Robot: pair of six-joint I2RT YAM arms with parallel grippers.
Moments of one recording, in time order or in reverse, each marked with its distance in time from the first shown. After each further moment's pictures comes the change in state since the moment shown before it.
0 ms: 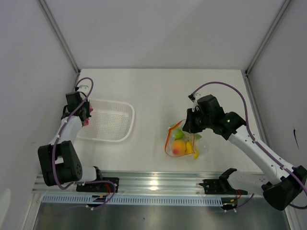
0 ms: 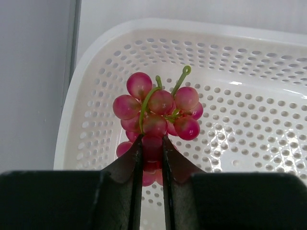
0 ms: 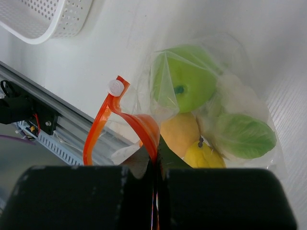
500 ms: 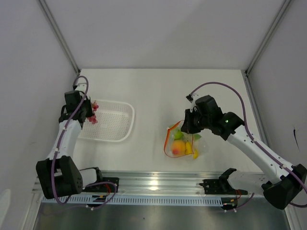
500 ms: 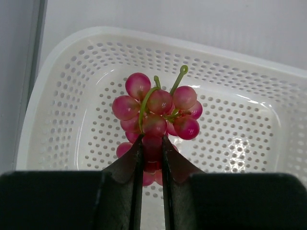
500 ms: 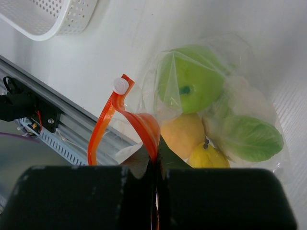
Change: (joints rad) left arm -0.042 -0.148 0.025 -0.146 0.095 -0.174; right arm 0.027 0.005 -0.001 0.012 0.000 0.007
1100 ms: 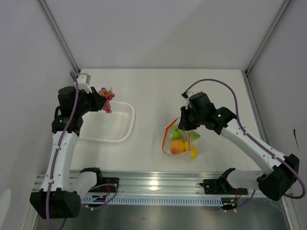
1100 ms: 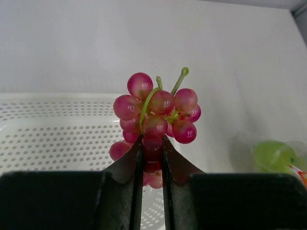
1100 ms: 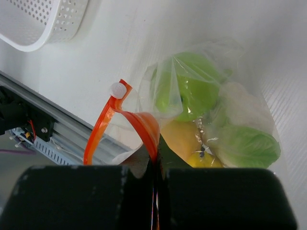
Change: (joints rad) left arm -0.114 -0.228 0.155 -0.129 0.322 -0.218; right arm 0.019 0.104 0.054 0.006 0.040 0.010
